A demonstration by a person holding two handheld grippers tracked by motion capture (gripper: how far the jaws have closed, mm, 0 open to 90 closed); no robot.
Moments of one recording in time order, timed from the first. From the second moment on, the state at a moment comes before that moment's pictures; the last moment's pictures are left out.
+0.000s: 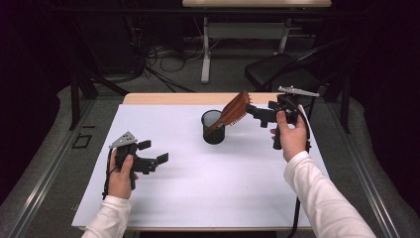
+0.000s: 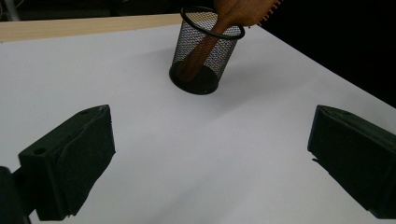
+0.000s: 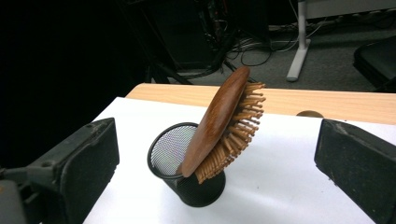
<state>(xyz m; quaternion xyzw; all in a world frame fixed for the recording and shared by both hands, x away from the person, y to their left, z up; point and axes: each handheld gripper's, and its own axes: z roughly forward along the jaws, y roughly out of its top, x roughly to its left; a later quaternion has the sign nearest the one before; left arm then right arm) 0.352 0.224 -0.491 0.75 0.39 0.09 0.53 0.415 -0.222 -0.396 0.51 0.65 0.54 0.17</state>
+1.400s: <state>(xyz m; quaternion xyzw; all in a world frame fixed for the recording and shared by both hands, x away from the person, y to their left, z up) 0.348 0.220 -0.486 0.75 0.38 0.08 0.53 0.339 -0.231 -0.451 0.45 0.69 0.54 0.16</state>
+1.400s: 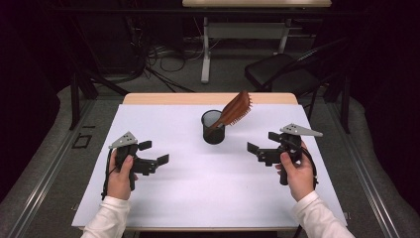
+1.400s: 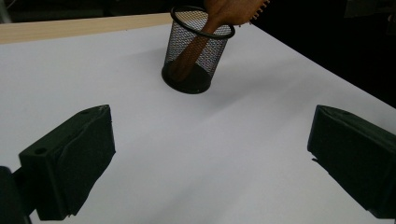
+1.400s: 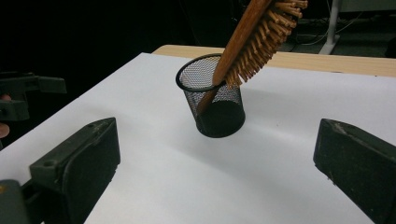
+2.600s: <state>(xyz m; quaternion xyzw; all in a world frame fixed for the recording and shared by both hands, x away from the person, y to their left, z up) 0.315 0.266 -0.515 0.76 0.38 0.08 0.53 0.288 -0.271 -0.513 0.48 0.68 0.53 0.18</state>
